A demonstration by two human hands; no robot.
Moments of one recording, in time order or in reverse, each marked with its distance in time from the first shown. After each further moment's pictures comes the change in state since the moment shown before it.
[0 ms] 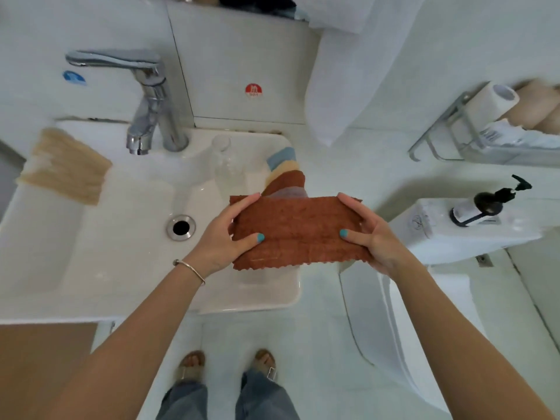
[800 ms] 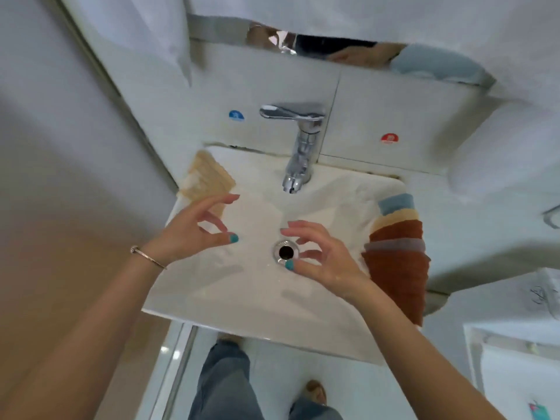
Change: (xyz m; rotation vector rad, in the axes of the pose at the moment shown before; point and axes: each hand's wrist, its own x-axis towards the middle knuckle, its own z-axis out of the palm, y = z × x) left_hand -0.064 0.027 -0.240 0.313 0.186 -0.107; right_hand 0.052 -0.002 0.257 -0.439 -0.433 -0.343
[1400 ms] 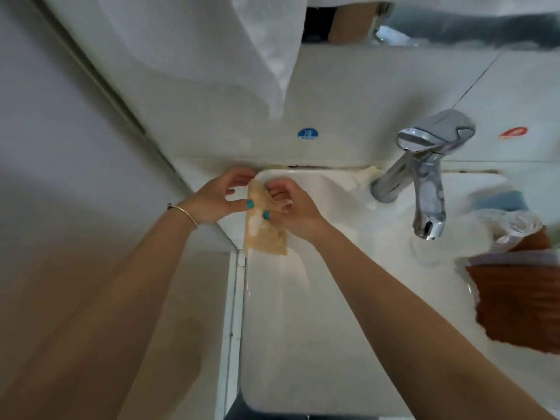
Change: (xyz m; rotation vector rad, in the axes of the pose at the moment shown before) left_hand 0.180 -0.115 -0.142 0.038 -0.321 -0.009; right_hand 0.274 0.027 0.123 -0.111 0.255 0.246
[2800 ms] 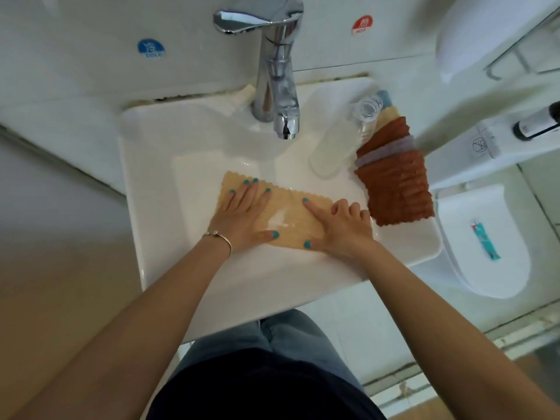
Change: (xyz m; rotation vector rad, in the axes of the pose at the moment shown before) left_hand -0.021 0.010 0.255 0.894 -0.359 0.140; right_hand -0.230 0.144 -0.127 -1.050 -0.032 0.555
